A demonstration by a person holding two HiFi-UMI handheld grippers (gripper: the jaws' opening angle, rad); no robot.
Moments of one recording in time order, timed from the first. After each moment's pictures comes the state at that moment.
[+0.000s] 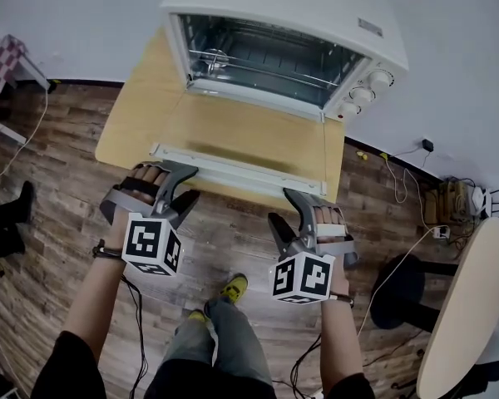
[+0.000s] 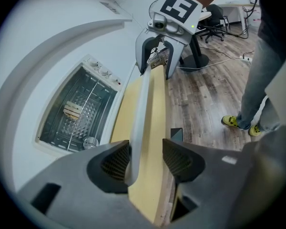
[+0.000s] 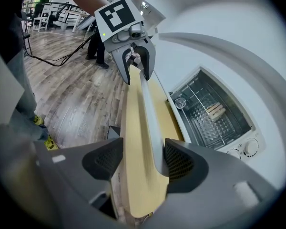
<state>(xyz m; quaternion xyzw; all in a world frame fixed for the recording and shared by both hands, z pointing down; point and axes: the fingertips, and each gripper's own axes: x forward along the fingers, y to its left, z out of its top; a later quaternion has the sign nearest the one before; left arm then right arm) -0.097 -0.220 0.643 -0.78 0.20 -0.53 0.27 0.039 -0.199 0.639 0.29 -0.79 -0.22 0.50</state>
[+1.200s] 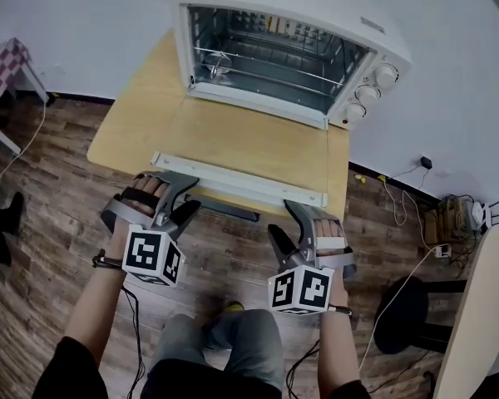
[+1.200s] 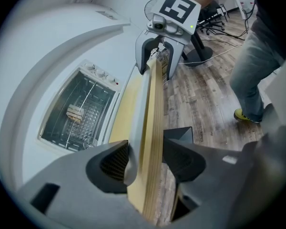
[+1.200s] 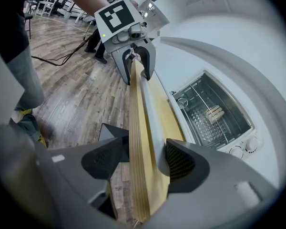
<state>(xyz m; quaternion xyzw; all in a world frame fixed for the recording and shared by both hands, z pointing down) -0.096 -0.216 0.689 -0.77 0.24 -0.50 0.33 0.039 -0.194 0.685 0.31 -0.77 -0.28 0.49</state>
